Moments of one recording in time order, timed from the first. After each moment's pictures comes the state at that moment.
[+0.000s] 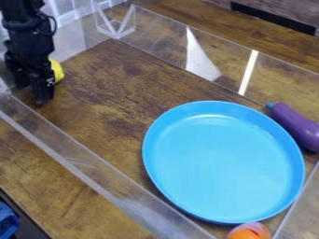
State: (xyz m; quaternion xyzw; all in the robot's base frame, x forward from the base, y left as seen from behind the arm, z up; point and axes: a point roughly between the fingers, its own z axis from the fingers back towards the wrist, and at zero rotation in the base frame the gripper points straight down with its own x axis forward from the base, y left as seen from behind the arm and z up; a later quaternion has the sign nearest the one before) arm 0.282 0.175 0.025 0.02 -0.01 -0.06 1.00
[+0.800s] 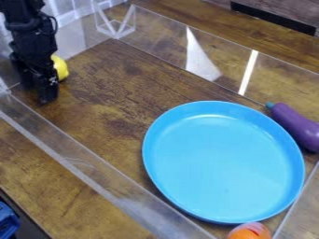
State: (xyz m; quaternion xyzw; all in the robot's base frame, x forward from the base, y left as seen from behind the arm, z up) arm 0.290 0.179 0.020 0.01 -0.03 -0.08 1.00
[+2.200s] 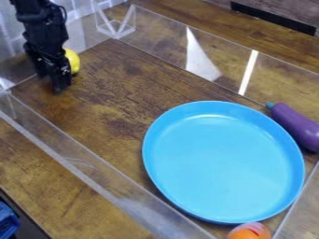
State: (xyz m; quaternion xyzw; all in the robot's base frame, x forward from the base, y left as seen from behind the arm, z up) arm 0.317 0.193 0.034 0.03 -0.08 -0.08 0.99
